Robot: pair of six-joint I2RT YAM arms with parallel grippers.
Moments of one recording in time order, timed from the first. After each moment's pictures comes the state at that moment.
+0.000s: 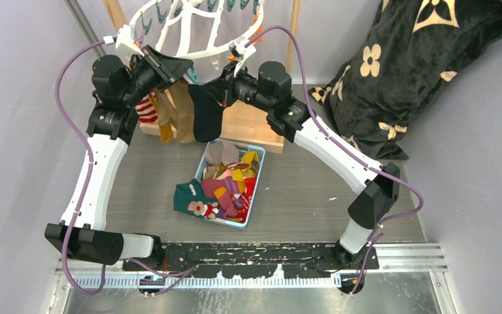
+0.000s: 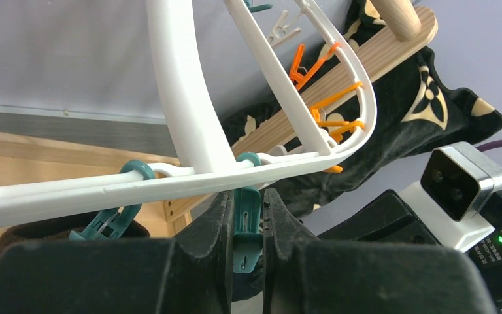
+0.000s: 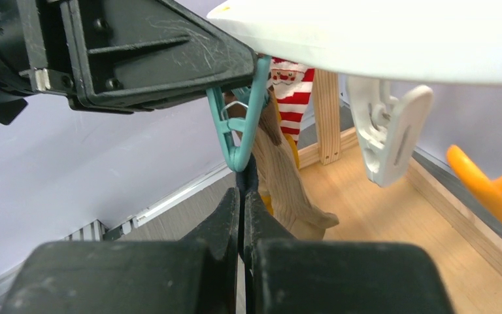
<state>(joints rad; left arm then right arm) -0.15 1.32 1.56 -0.17 0.43 -0.76 0.74 1.70 1.76 0.03 -0.31 0.26</state>
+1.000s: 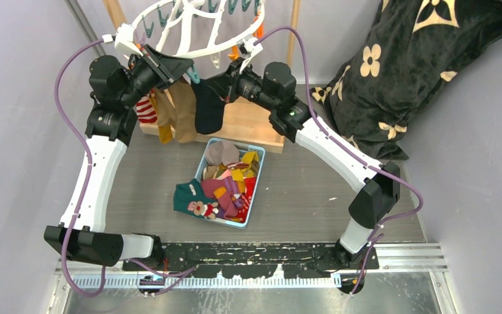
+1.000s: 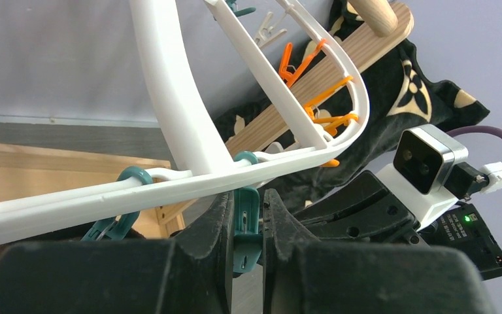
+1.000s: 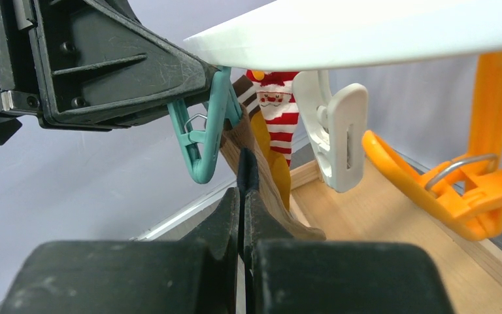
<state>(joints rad) -0.15 1.31 1.56 -0.16 0.46 -0.77 0.71 1.69 1.69 0.16 -0.30 0.32</state>
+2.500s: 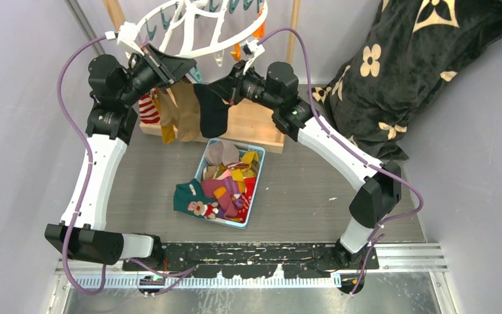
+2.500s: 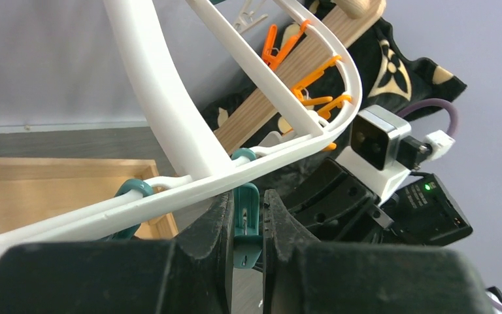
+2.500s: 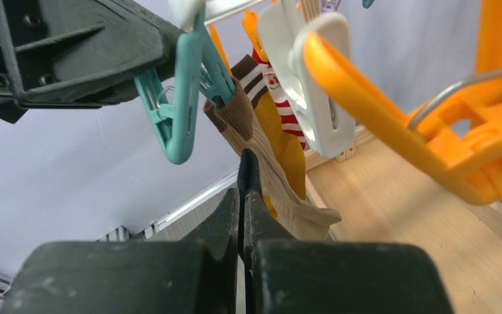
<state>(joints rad) -0.14 1.32 1.56 -0.12 0.54 -0.76 0.68 1.69 1.66 0.16 -0.39 0.39</state>
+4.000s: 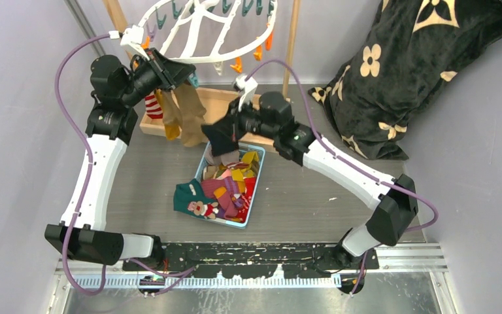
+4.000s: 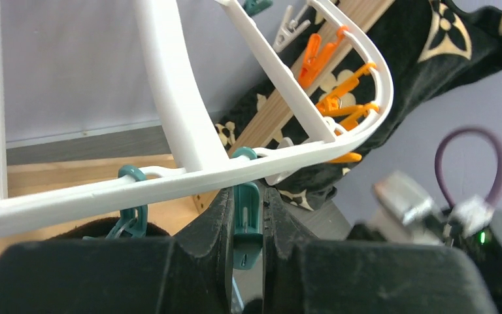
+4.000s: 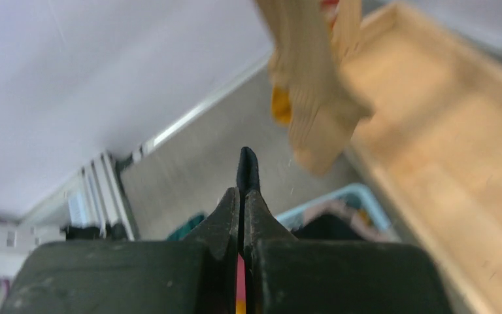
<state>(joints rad) -0.14 1.32 1.56 -0.16 0.57 -0.54 0.77 1.54 1.45 0.01 -0.28 0.30</state>
